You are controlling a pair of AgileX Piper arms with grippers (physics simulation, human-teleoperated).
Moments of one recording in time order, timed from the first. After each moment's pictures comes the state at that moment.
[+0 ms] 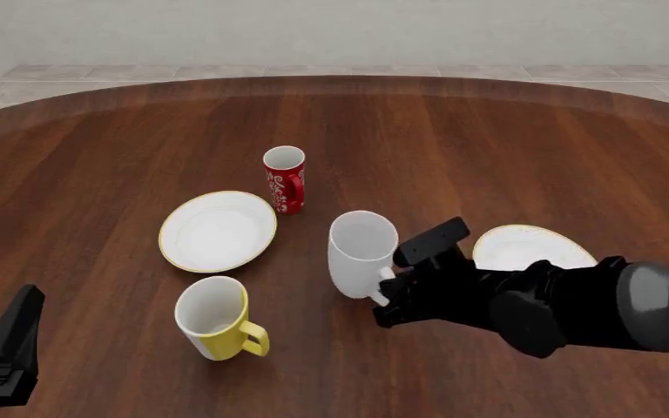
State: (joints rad) left arm 0.00 0.01 0.00 0.00 0.00; right arm 0.63 1.58 -0.61 -0.15 0.06
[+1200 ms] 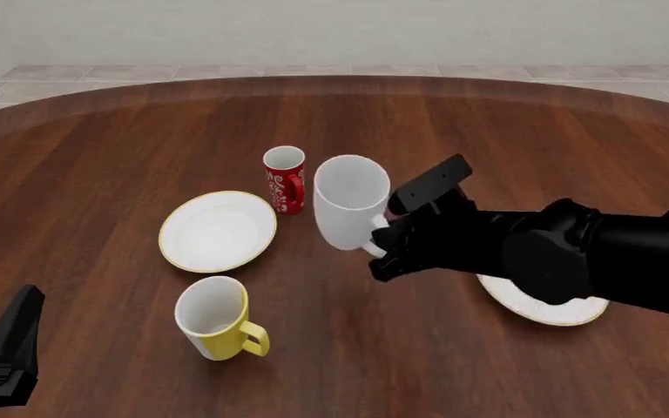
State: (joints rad) left arm 0.00 0.01 0.00 0.00 0.00; right arm 0.63 1.44 -0.78 0.06 -0.05
